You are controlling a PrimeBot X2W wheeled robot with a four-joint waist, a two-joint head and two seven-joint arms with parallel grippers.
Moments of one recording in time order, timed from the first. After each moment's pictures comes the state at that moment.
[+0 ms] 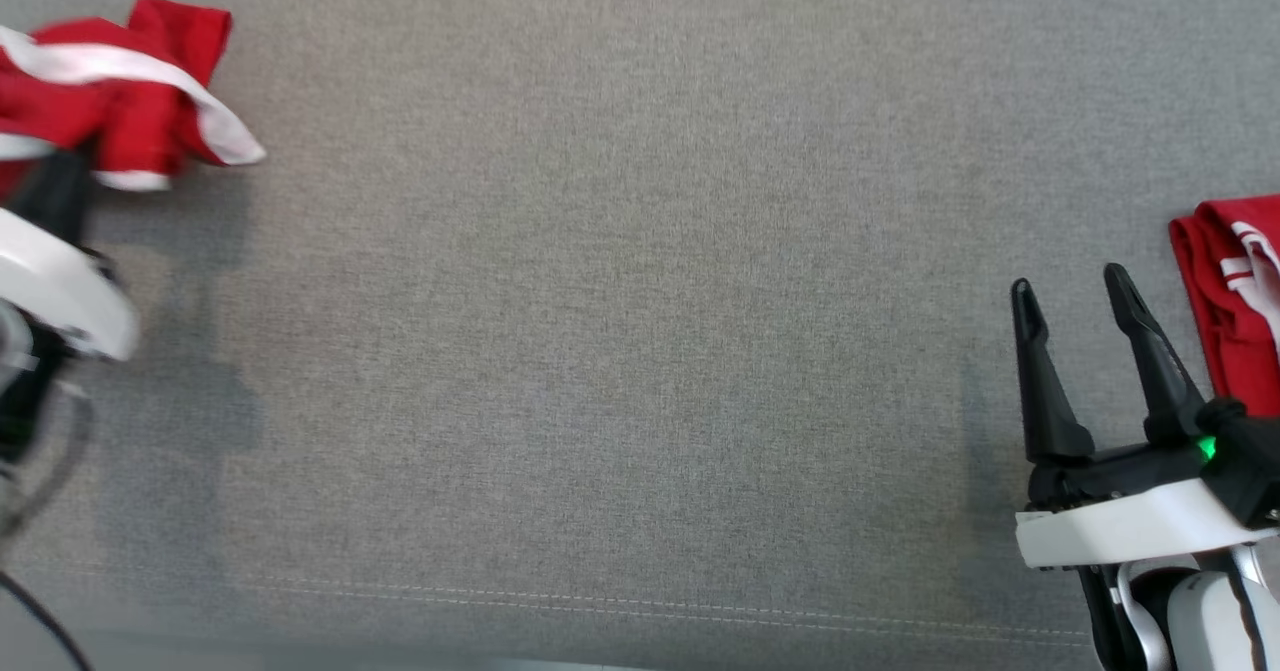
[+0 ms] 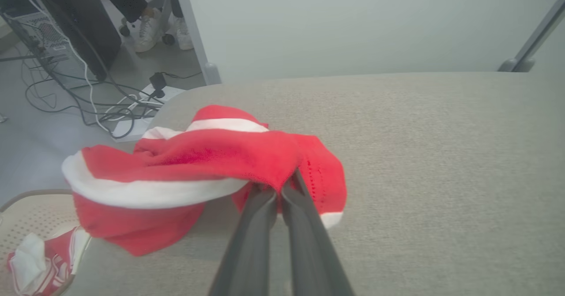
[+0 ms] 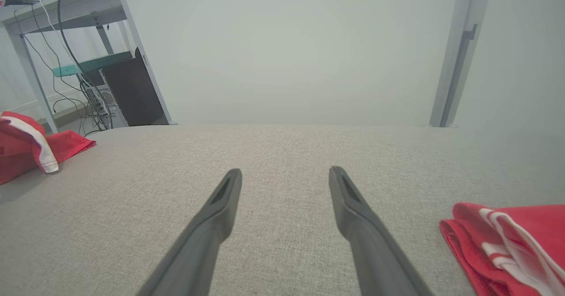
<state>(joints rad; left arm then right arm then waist) -0.72 0.63 -0.41 0.54 -0.79 -0.10 0.04 -0.13 -0.04 0.03 -0.08 0.14 0.13 -0.15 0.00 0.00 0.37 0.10</state>
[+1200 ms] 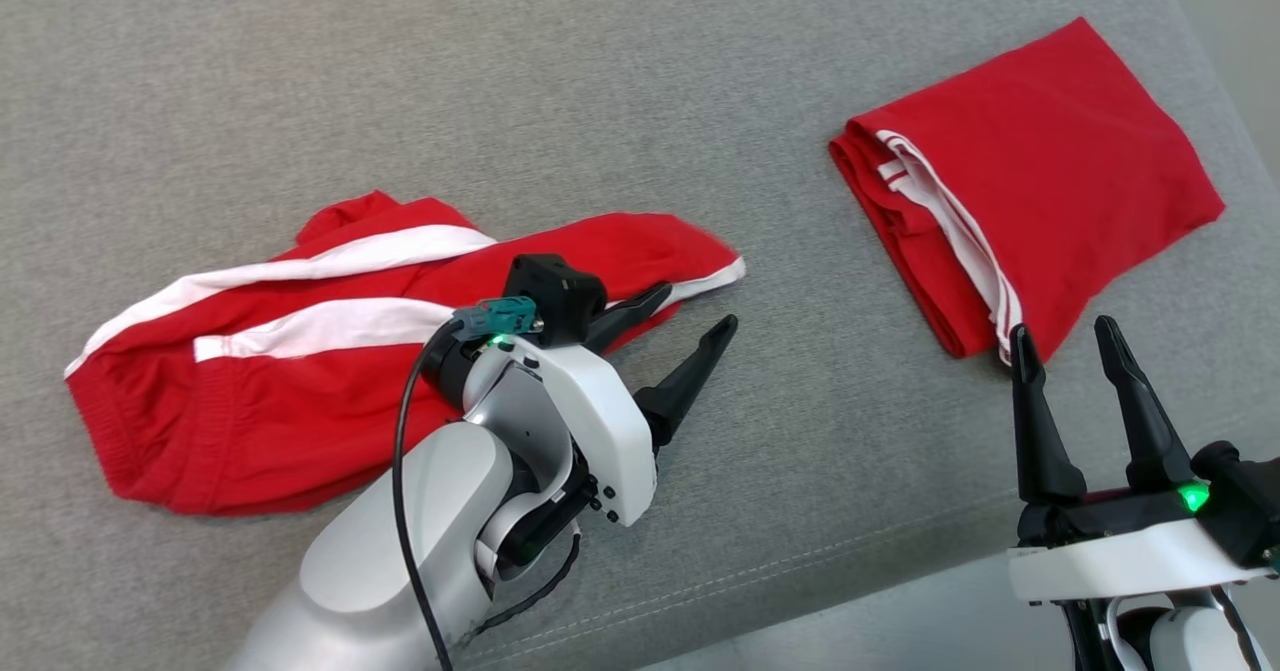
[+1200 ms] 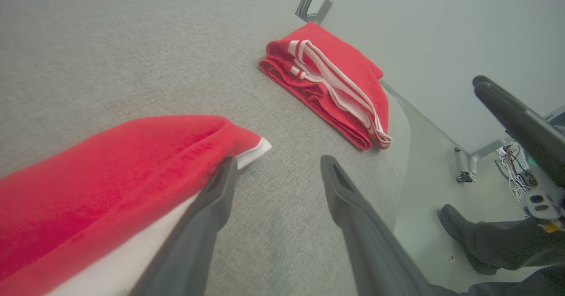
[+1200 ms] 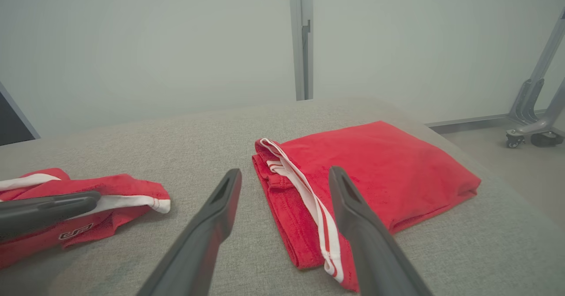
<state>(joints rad) -0.62 0.17 -0.78 0.31 -0.77 -0.03 0.14 -0.08 -0.04 0.04 -0.01 0.24 0.13 -0.23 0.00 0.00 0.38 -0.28</state>
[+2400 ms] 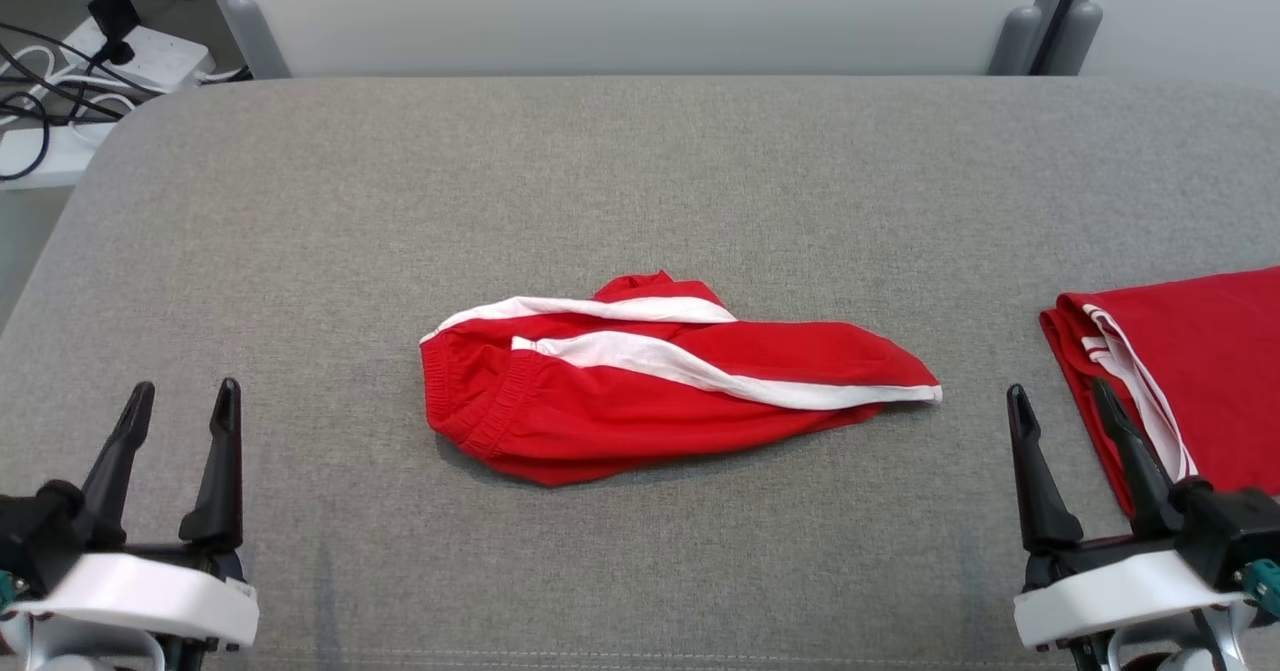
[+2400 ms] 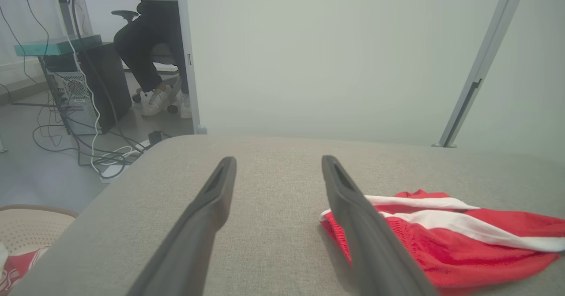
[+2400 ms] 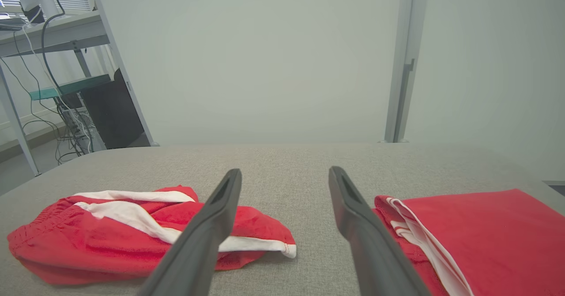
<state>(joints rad) -0.06 0.54 -0.27 0.02 -0.72 0.18 -0.25 -0.04 -0.04 0.01 0.05 0.17 0.13 -0.17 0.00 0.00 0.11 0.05</state>
